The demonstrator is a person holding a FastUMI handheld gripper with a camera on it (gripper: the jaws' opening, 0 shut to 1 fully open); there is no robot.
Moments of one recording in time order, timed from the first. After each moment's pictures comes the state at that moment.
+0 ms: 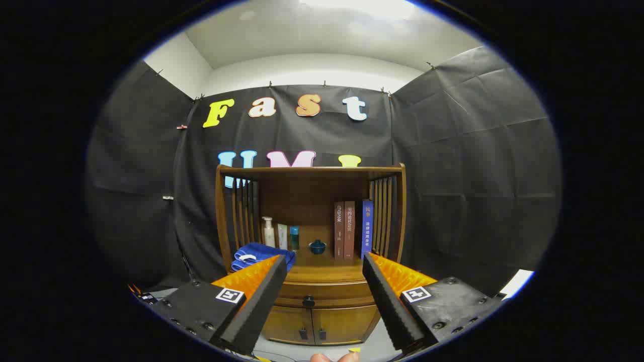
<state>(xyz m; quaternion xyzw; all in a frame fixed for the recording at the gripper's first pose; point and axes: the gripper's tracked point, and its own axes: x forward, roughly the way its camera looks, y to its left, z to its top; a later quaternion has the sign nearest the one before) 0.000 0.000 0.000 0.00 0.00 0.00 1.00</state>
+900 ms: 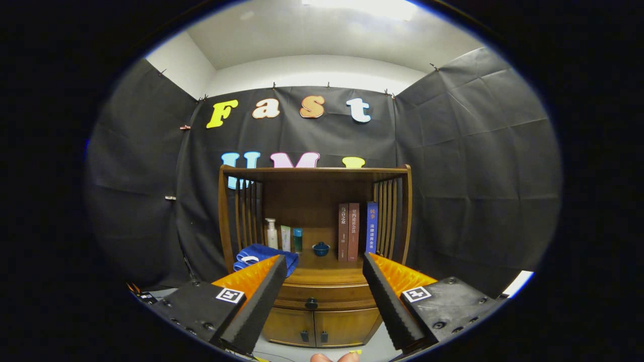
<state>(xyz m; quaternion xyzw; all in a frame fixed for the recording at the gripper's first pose) 0.011 0.011 -0.009 0.00 -0.01 0.01 1.00</state>
